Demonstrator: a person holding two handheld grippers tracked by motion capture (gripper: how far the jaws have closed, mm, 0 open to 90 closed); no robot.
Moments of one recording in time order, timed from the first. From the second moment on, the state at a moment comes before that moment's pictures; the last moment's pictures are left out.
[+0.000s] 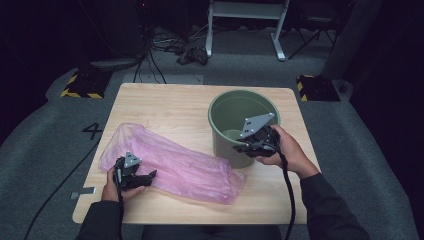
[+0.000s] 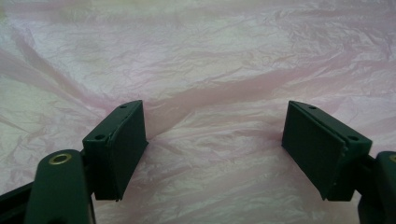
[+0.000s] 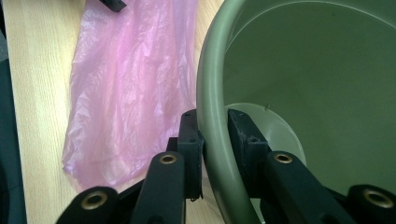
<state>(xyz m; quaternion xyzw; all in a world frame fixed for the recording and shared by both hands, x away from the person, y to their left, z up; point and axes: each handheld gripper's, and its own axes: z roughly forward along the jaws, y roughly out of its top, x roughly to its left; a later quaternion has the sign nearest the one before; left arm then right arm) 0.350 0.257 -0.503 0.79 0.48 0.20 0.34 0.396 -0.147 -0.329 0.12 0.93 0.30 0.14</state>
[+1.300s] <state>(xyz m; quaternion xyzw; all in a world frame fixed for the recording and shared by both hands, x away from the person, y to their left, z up) 0.330 0.202 -0.494 0.85 0.34 0.14 0.38 0.412 -0.157 -0.332 0.14 0.92 0.31 0.17</state>
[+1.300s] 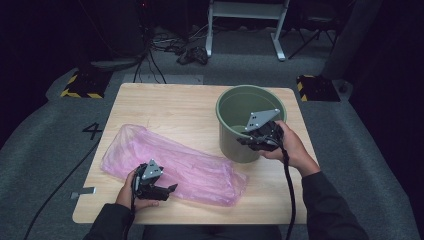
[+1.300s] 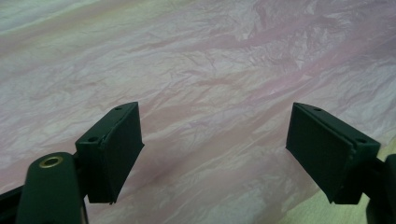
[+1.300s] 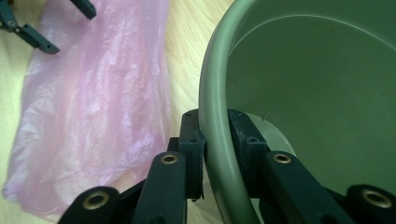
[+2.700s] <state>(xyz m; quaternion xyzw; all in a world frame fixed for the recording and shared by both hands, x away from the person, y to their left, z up) 0.336 0.218 -0.500 0.86 0.33 0.14 0.36 0.406 -0.226 -0.333 0.22 0.85 0.44 0.21</state>
